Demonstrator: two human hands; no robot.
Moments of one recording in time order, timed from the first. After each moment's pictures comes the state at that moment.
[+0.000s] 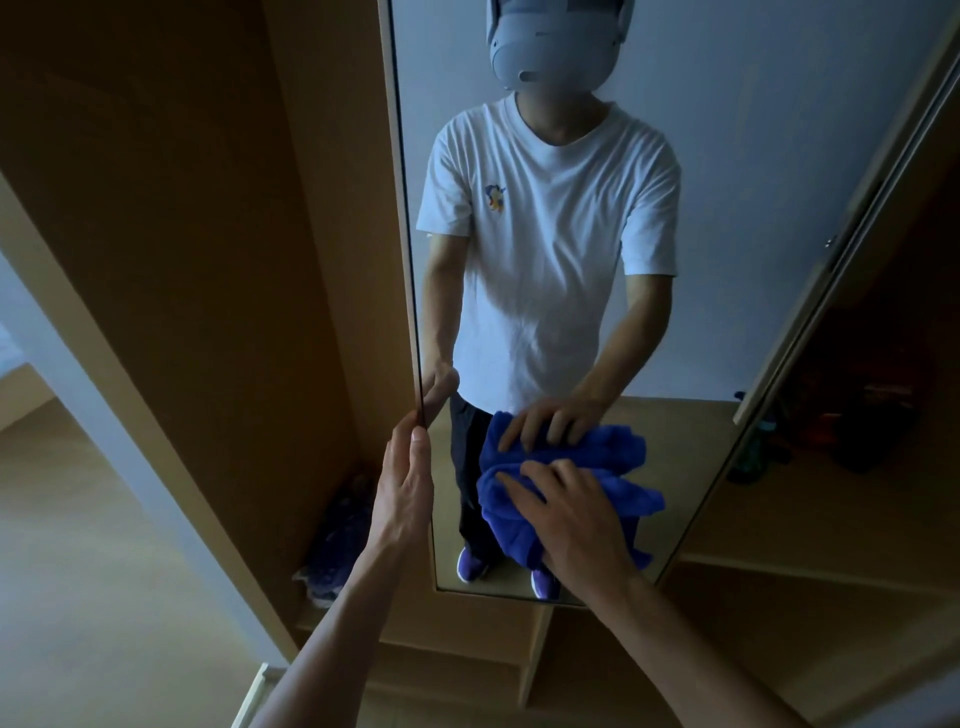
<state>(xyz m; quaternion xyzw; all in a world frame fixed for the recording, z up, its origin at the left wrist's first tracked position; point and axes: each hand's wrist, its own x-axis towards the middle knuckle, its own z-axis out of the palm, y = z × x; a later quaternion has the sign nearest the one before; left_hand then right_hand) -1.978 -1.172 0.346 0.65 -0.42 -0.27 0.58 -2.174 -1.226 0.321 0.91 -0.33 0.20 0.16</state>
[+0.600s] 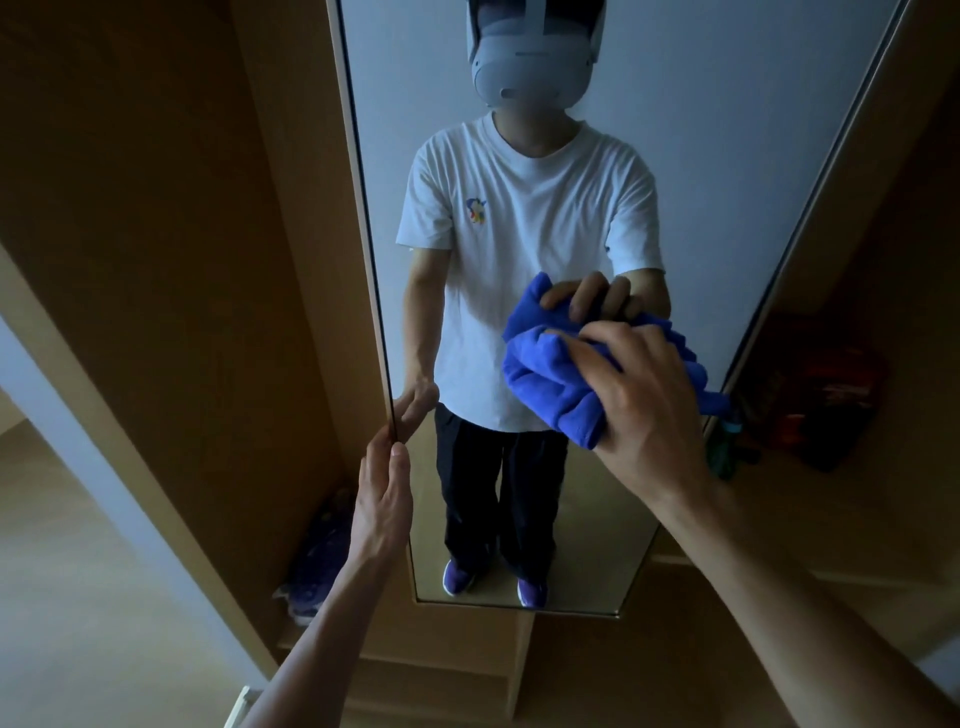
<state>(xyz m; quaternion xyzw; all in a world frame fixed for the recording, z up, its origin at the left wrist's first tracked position) -1.983 -1.175 0.333 0.67 -0.41 -0.24 0.57 -2.222 -1.245 0.463 0.83 -0.32 0.42 0.19</state>
